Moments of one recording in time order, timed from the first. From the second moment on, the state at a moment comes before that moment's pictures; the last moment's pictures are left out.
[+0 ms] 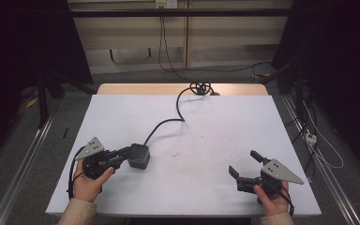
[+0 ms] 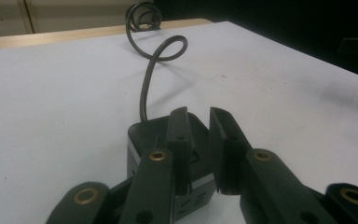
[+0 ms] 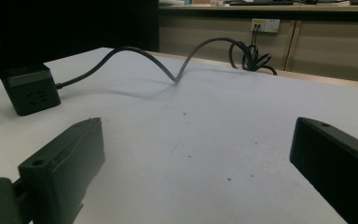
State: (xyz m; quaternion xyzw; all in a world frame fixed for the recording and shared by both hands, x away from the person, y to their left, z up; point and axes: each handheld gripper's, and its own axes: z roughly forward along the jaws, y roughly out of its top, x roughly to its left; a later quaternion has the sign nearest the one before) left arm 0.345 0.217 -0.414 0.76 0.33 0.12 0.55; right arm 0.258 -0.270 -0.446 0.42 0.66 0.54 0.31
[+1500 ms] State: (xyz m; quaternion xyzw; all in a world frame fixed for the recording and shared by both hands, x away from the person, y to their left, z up) left arm 0.352 0.204 -0.417 0.78 0.34 0.11 0.52; right arm 0.256 -0.273 -0.446 0.42 0.66 0.54 0.32
